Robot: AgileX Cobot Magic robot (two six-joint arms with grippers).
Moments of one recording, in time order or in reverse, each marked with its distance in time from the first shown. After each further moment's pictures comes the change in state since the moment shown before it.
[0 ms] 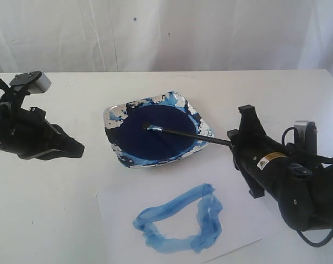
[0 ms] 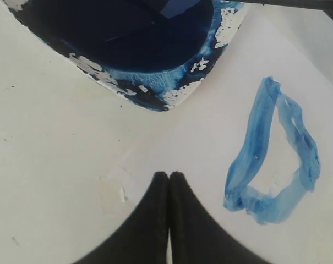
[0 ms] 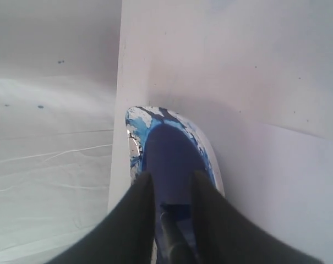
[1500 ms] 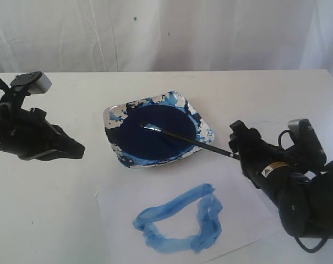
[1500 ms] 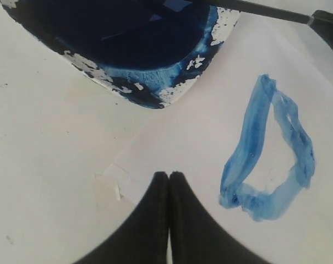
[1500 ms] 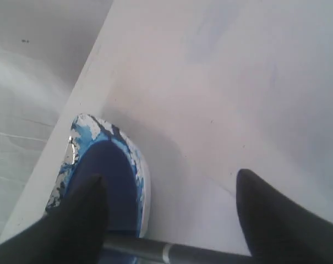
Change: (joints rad) left arm 0.000 0.000 0.000 0.000 0.013 0.000; right arm 0.000 0.043 0.029 0.109 -0.037 -0.435
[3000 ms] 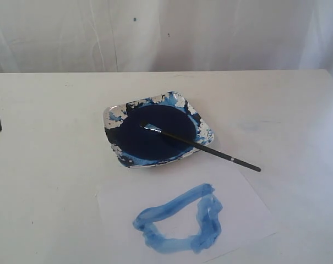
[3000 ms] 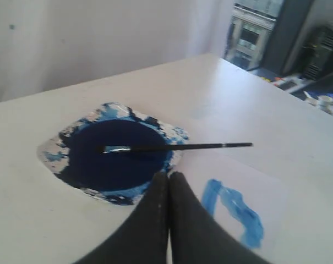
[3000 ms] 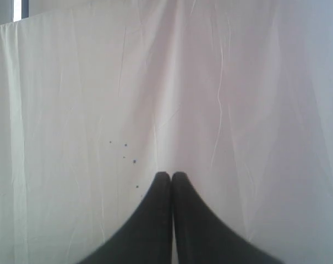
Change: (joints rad) left arm 0.000 -0.958 0.305 -0.041 -0.081 -0.024; right arm -0.002 -1.675 0.432 -0.101 0.295 -1.301
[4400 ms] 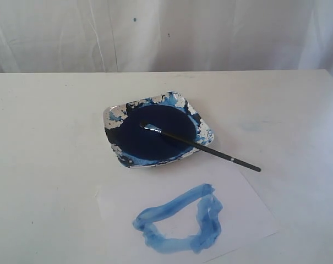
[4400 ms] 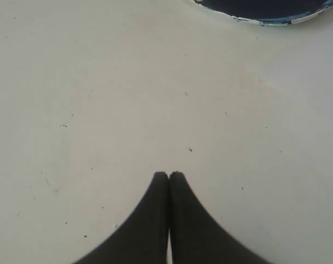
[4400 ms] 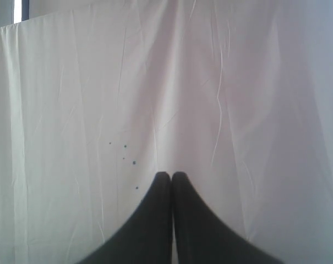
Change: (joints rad) left arm -0.025 -0.487 0.510 0.952 -0.105 -0.743; right arm 0.000 -0.011 0.000 -0.002 0.004 0.002
